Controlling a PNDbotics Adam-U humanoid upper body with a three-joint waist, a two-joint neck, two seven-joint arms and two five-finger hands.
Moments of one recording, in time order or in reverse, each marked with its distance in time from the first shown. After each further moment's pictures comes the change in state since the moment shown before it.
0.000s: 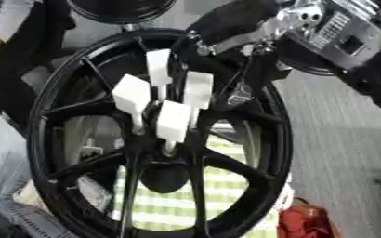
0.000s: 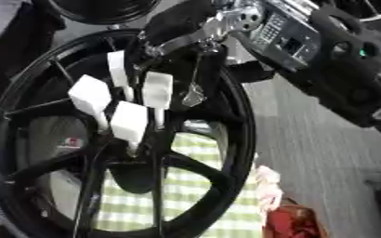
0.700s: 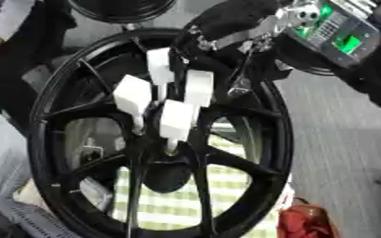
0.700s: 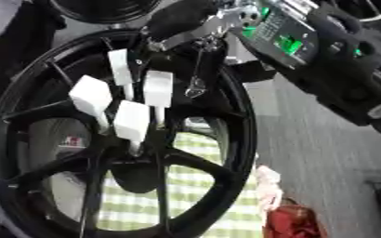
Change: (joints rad) left arm 0.000 -0.001 0.000 0.004 0.012 -0.001 0.012; right arm -0.001 0.010 -0.006 0.028 0.018 -0.014 -0.014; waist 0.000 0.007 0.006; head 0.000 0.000
